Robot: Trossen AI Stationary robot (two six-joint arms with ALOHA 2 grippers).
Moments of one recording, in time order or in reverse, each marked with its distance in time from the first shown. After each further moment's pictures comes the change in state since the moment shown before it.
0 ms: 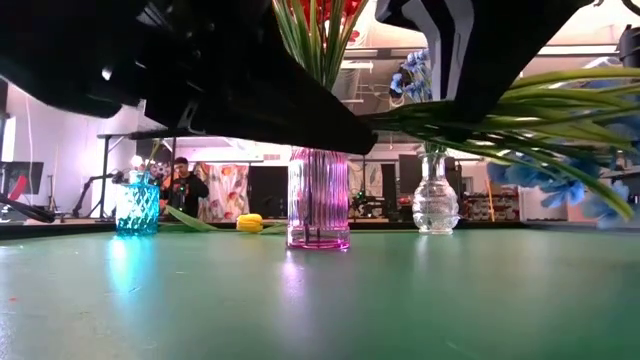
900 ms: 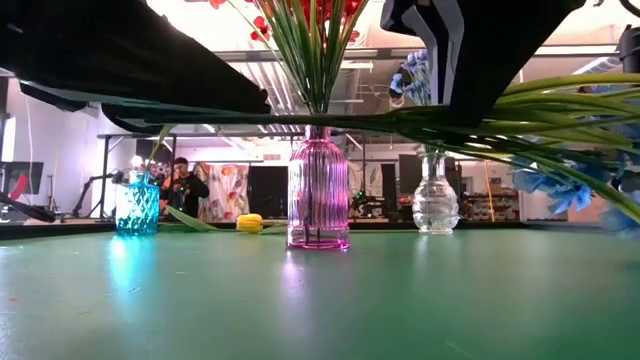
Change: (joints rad) left arm -0.075 -0.161 -0.263 0.217 0.021 -0.060; right arm -0.003 0.000 0.000 -0.007 -0.019 0.064
